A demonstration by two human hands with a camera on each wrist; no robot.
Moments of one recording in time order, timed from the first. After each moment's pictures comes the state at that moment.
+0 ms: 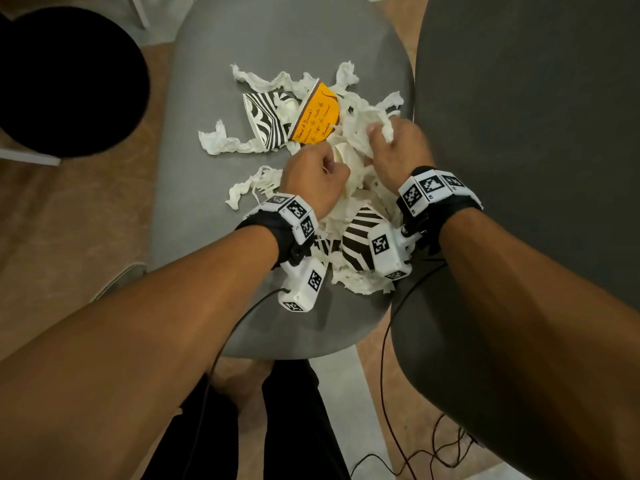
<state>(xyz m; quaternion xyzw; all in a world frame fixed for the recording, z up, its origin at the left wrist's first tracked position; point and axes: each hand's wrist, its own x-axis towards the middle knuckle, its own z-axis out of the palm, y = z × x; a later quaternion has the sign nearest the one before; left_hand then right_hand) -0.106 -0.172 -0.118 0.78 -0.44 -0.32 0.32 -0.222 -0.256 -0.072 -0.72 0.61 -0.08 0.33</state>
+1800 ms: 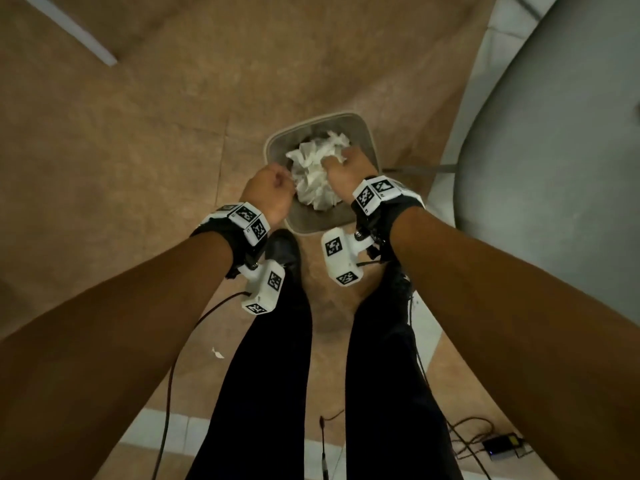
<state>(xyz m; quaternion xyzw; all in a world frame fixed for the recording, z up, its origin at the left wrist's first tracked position) 0.151 0.278 -0.291 0.85 0.00 -0.47 0.26 0.091 0.132 -0.270 -0.62 0.50 0.28 0.53</state>
